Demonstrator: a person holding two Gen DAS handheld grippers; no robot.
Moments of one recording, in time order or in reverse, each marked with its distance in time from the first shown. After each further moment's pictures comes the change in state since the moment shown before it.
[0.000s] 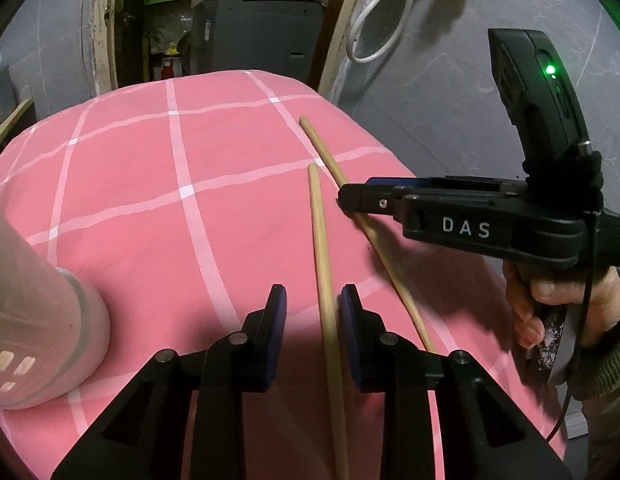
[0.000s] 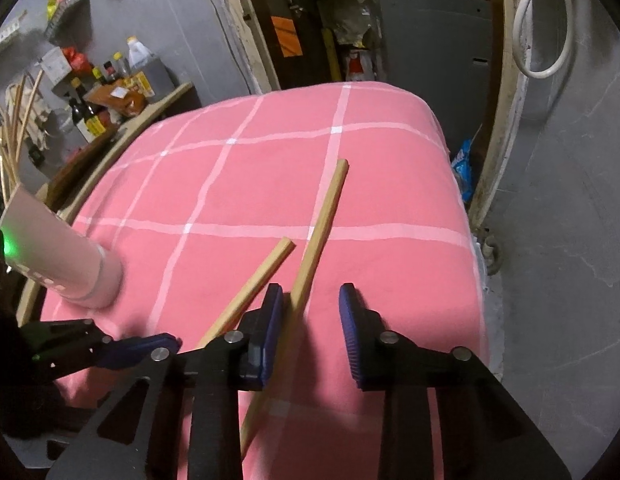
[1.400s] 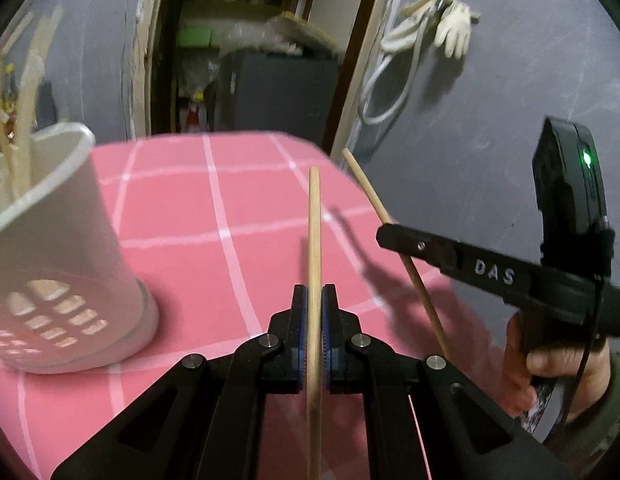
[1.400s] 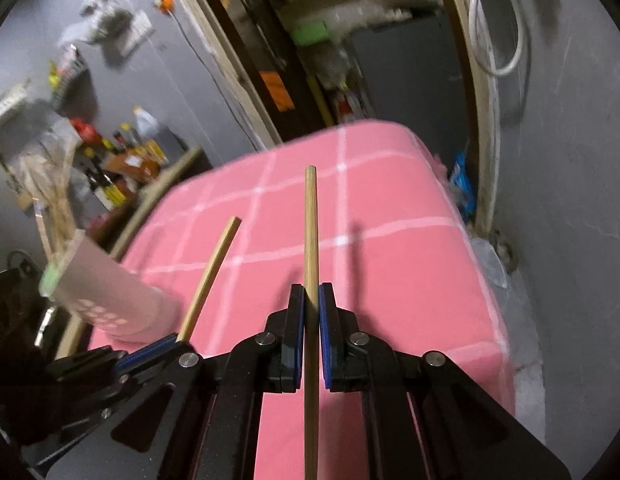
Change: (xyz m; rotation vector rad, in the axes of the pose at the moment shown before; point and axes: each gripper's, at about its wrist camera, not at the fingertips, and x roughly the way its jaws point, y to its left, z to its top) left arm -0.067 -0.008 -0.016 -0.046 -0.250 0.052; right arm -0.067 0.020 -0.040 0.173 -0.274 0.076
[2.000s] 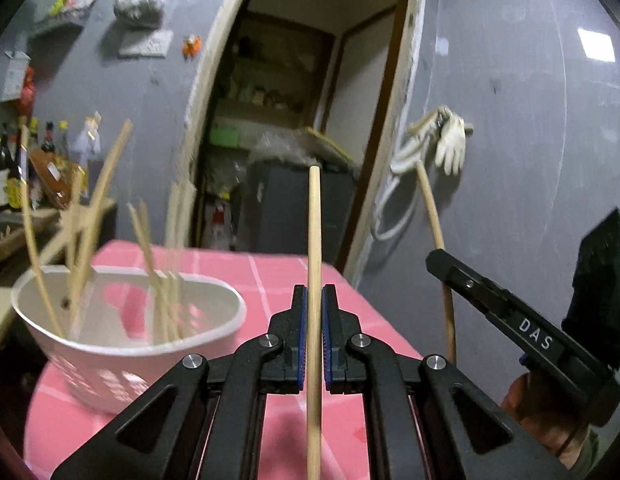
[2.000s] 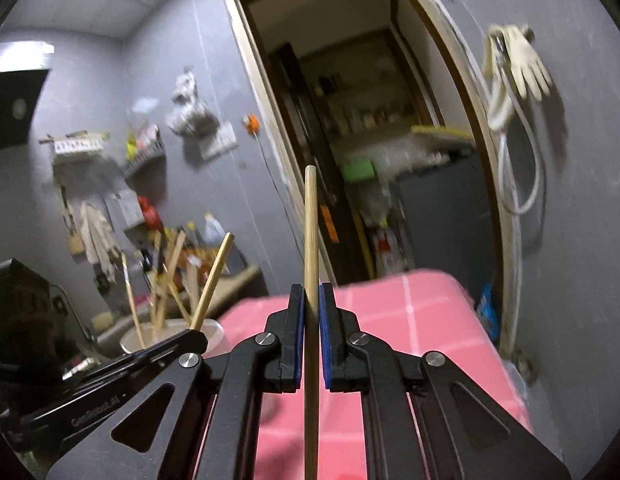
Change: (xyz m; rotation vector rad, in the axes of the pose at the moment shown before) left arm -0.110 0.012 0.022 -0.037 -0.404 0.057; right arm -0.075 0.084 -0.003 -0.130 -0.503 0.104
